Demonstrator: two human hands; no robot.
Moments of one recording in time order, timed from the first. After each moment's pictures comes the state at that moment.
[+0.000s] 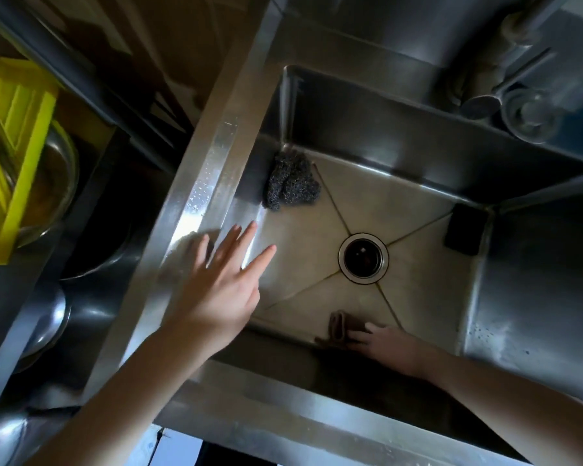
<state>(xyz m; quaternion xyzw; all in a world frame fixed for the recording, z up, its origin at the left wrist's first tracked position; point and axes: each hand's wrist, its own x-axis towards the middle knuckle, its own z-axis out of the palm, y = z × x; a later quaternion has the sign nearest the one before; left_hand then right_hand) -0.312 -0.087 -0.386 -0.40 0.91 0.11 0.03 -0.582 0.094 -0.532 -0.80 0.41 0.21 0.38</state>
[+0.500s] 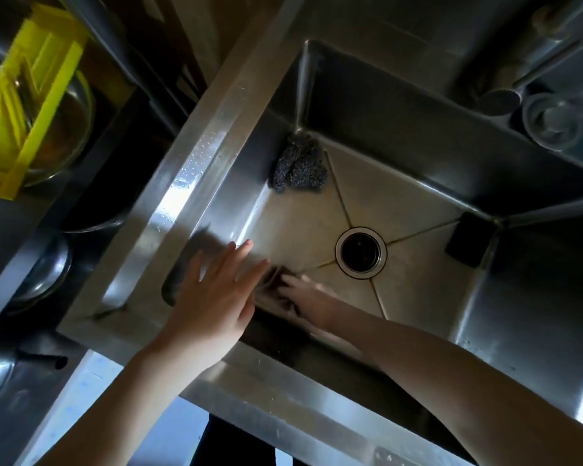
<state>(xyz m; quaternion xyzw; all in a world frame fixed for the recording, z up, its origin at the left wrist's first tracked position) -0.316 -0.020 -0.392 -0.47 0.87 0.14 0.06 -0.501 0.020 -0.576 -0.81 0.47 0.10 0.34</state>
